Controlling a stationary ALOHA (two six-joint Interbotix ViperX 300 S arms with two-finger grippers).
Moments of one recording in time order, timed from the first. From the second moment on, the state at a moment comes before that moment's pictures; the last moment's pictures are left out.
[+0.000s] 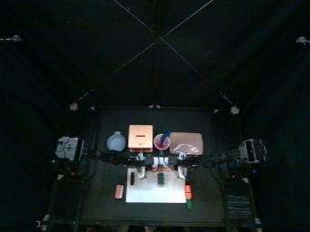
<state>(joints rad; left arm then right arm) -0.02 0.18 0.66 -0.18 -0.04 0.01 -0.02 -0.10 0.88 -0.02 0.25 0.12</state>
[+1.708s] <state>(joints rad) -0.15 0.14 0.63 -0.24 -0.01 0.00 0.09 -0.18 0.85 0.08 0.39 0.12</state>
